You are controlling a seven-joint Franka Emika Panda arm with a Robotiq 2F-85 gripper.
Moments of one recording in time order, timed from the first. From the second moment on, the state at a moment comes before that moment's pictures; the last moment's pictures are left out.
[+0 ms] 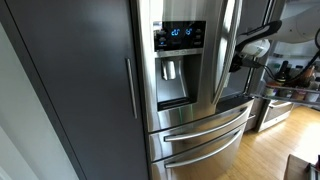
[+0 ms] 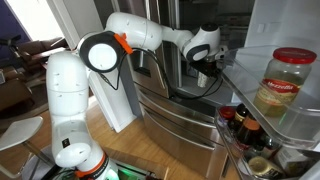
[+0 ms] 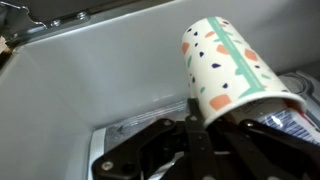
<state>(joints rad) -0.58 0.39 -0.13 -1.64 0.41 2.37 -0.36</state>
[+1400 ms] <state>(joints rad) -0.58 0.38 -0.02 -1.89 0.61 2.78 -0.60</state>
